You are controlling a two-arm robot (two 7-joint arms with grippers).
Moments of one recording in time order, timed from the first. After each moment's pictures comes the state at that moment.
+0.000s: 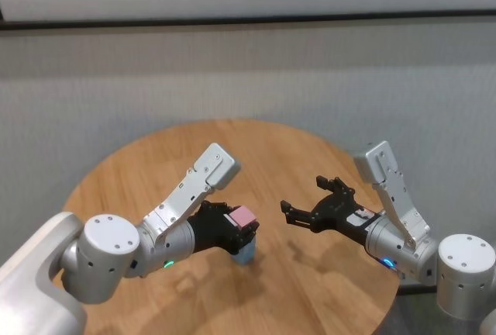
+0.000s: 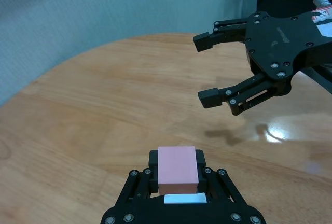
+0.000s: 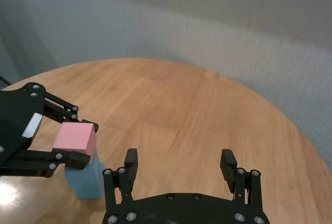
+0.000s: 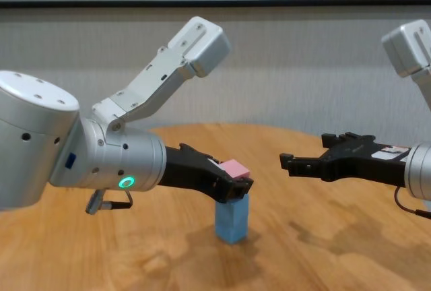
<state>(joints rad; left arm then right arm) -0.48 0.26 0.55 -1.26 -0.08 0.30 -0.47 0.43 0.31 -0.42 -1.14 0.24 0.06 0.42</state>
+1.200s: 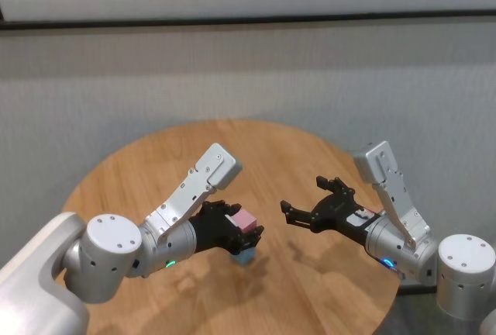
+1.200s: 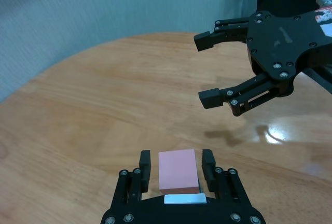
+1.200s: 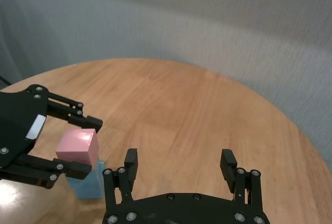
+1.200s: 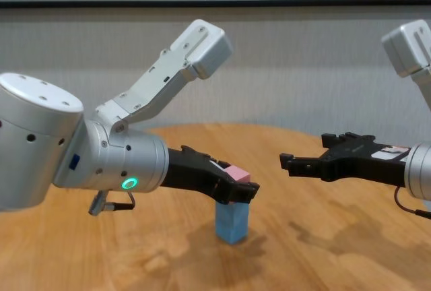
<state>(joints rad) -0.49 0.25 0.55 -1.25 -0.08 0.30 -0.47 0.43 0.31 -0.42 -1.14 0.24 0.06 0.42</state>
